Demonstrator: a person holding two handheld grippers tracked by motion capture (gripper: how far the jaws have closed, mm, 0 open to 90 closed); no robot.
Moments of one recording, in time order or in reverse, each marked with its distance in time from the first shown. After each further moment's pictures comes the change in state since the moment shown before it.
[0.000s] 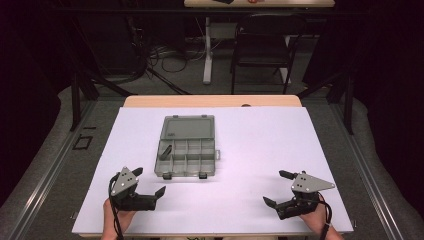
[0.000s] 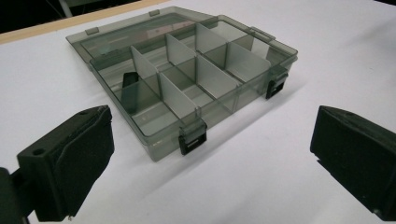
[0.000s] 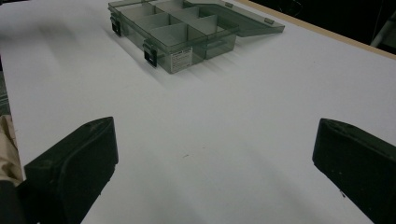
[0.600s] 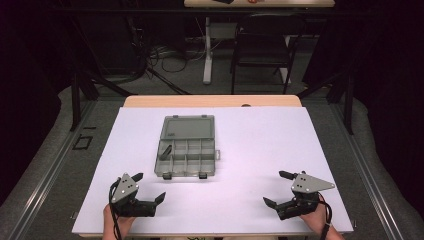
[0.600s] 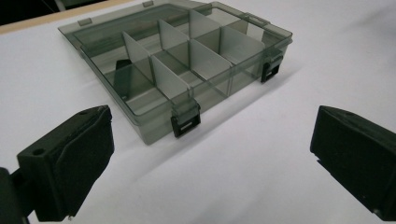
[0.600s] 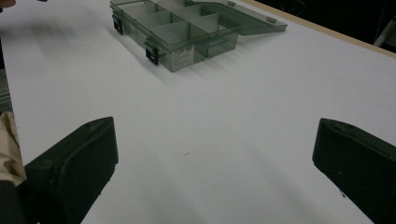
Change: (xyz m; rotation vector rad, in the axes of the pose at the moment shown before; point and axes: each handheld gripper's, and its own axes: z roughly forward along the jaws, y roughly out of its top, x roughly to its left) left arm -0.004 -0.016 0.000 0.019 -0.001 0.031; right arm -0.001 -0.001 0.000 0.005 0.007 -0.003
